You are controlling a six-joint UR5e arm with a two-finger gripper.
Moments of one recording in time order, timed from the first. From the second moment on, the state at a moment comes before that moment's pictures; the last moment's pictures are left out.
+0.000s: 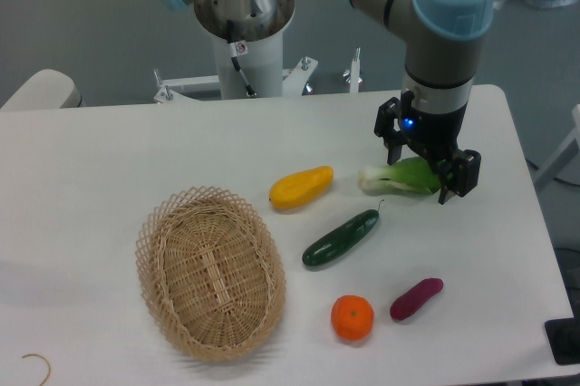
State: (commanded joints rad) arm 2.62 -1.88 -1.35 -1.28 1.53 1.48
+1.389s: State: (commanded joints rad) arm 2.54 -1.95 -1.64 -1.01 1.67 1.35
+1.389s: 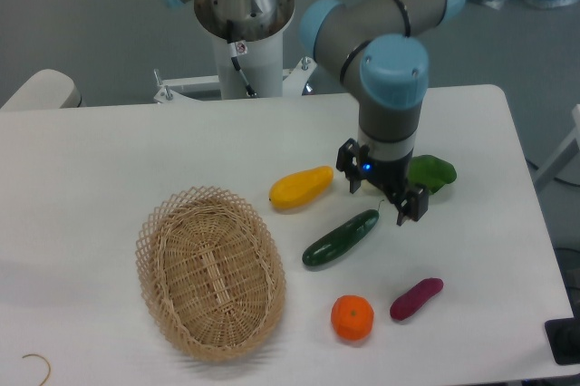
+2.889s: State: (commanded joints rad) arm 2.43 -2.12 -1.70 -0.86 1.74 1.26
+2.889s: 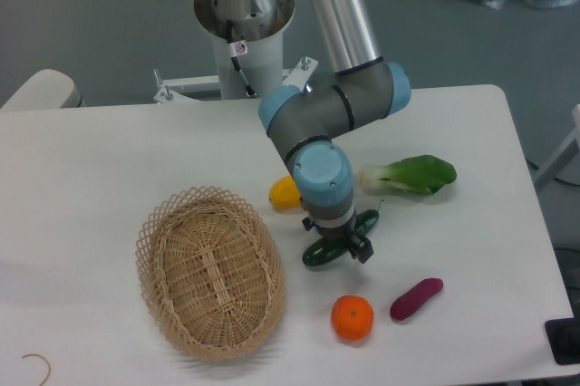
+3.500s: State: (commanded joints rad) arm 2.43 -2.11 -1.70 -0.85 1.74 1.28
